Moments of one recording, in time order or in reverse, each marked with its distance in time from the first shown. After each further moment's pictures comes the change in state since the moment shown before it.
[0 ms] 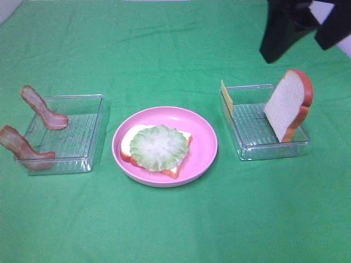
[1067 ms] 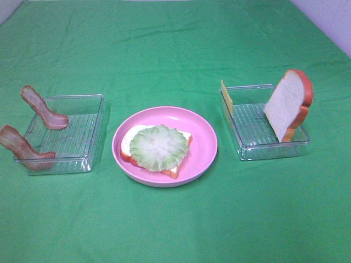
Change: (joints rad) left arm 0.000 0.025 -0.003 -0.011 -0.001 -0.011; right arm 0.000 -1.119 0.841 0.026 -0.042 -0.200
